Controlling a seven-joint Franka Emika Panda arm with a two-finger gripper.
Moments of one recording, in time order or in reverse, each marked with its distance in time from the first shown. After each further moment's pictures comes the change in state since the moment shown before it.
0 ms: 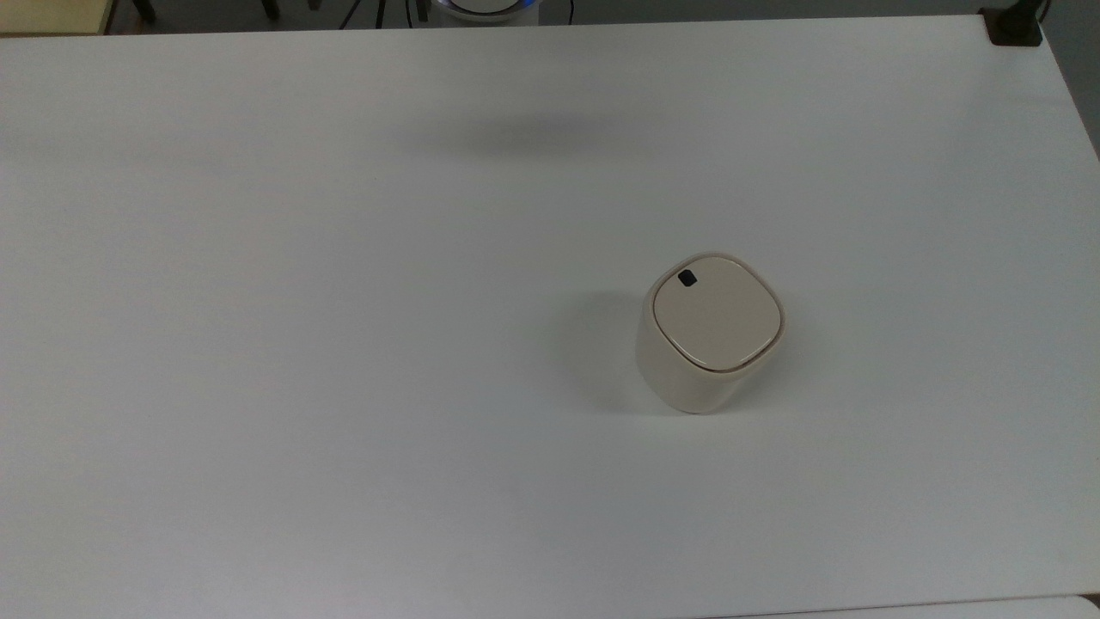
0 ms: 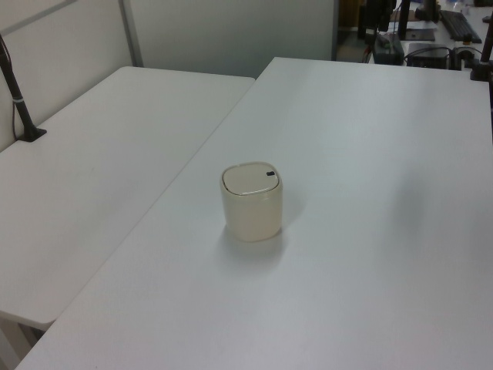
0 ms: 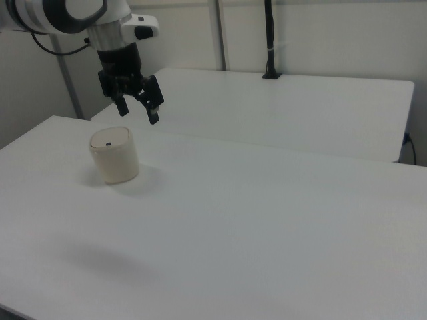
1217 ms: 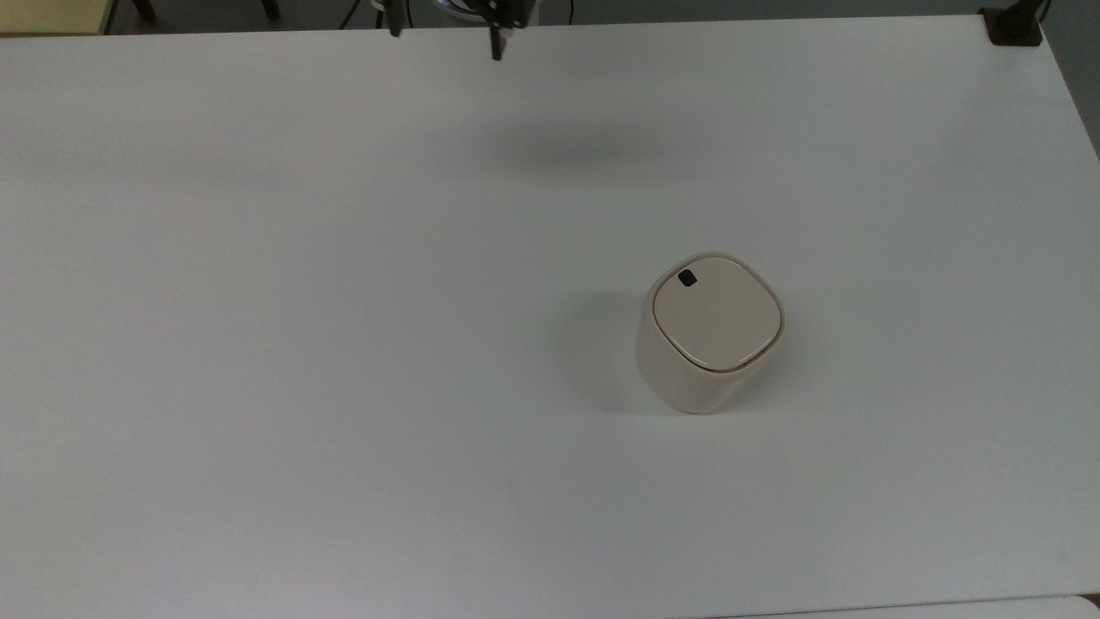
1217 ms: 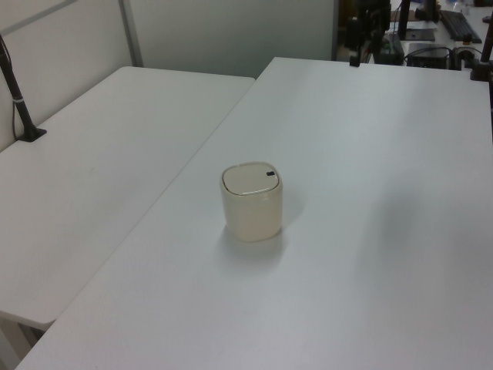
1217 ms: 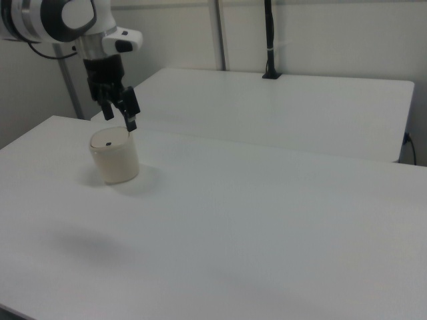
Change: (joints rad) arm 0.055 0.058 0.070 -0.003 0.019 0.000 0.288
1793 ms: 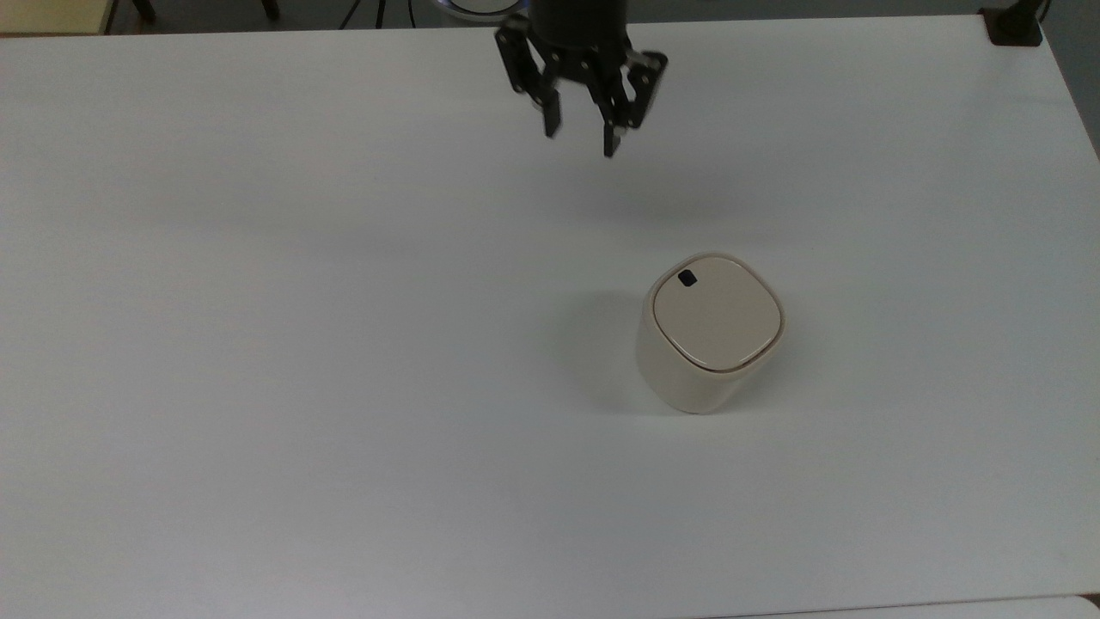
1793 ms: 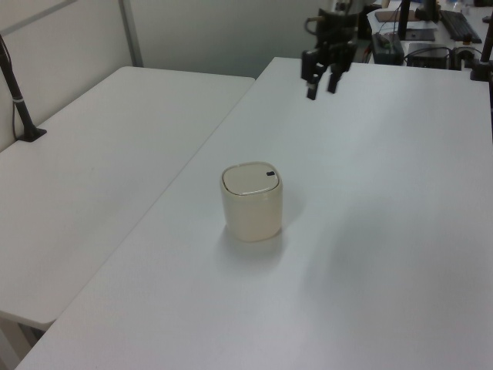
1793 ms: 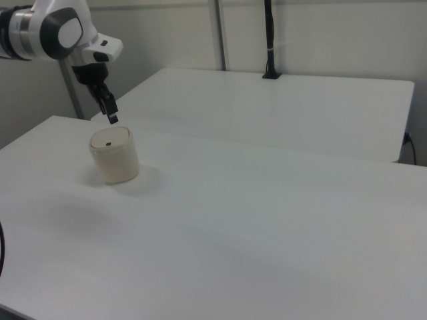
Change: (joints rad) arm 0.099 0.123 0.059 0.030 0.029 0.280 0.368
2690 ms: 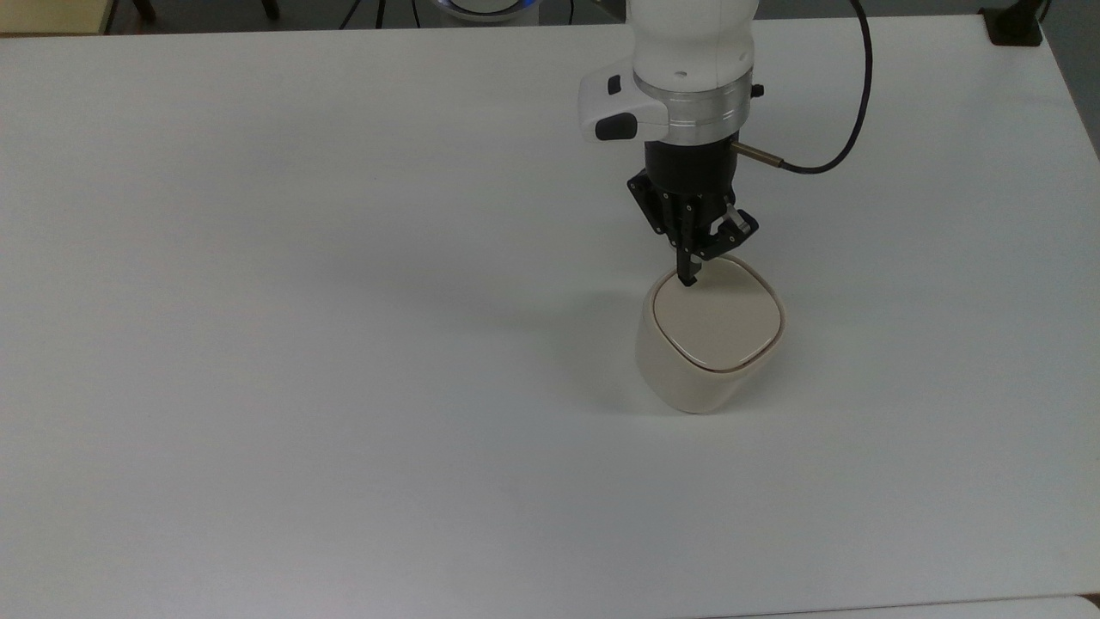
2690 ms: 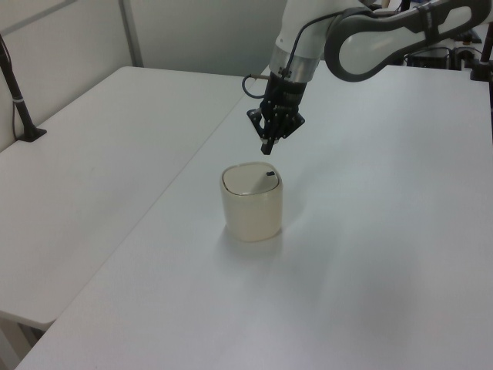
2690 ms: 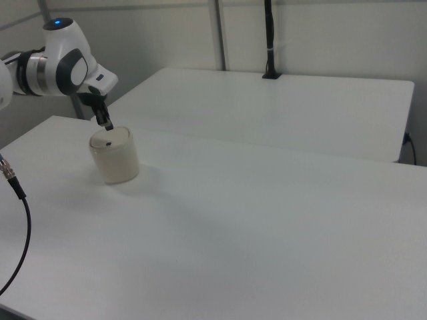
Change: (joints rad) arm 0.117 0.241 0.002 0.062 0.001 0.305 0.397
